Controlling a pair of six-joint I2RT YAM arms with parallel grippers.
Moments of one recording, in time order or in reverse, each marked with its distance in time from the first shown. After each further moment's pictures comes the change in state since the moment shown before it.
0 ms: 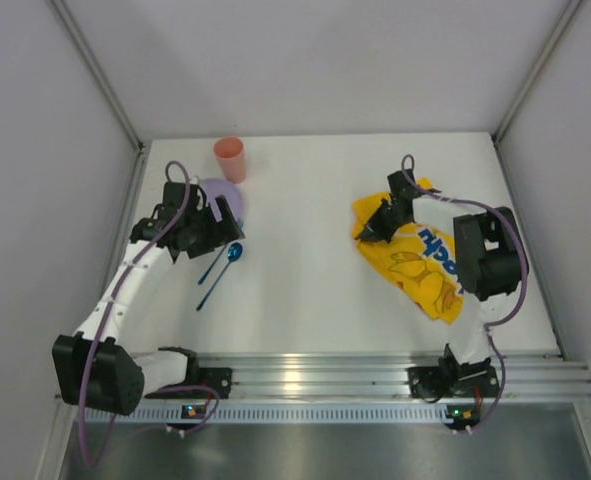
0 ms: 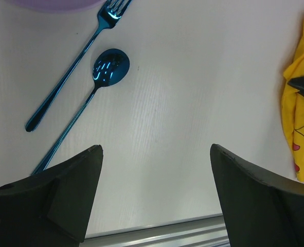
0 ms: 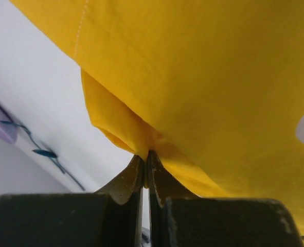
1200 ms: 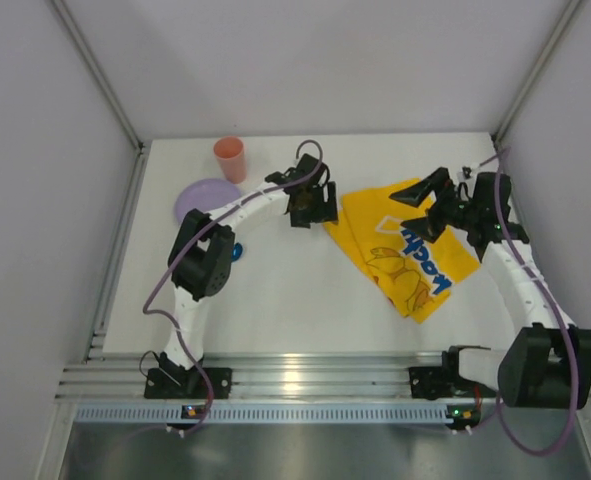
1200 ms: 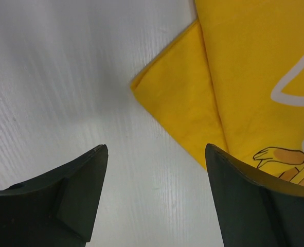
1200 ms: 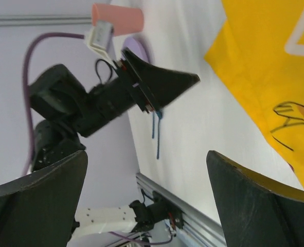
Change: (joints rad) left arm -0.452 0.905 0.668 0.134 -0.074 -0.093; right arm -0.282 -0.689 -0.301 0.264 -0.383 0.101
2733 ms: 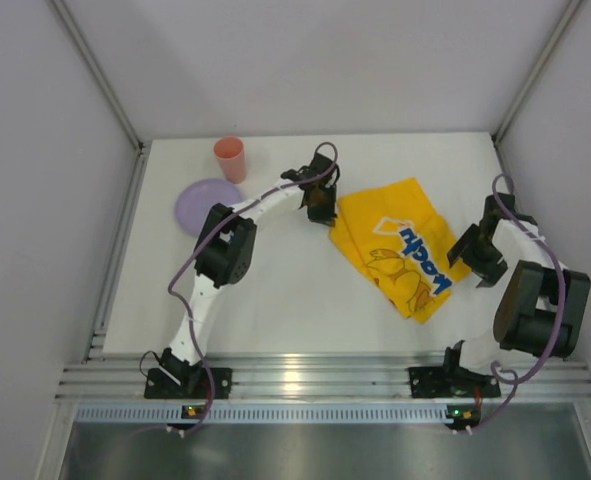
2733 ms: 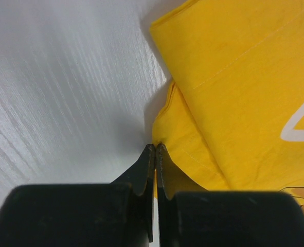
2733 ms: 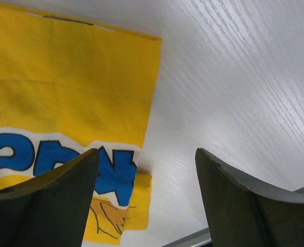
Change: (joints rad) left arm 0.007 0.268 0.272 -0.031 0.063 0.110; right arm -0.219 0.275 0.026 -0.573 0.821 -0.512
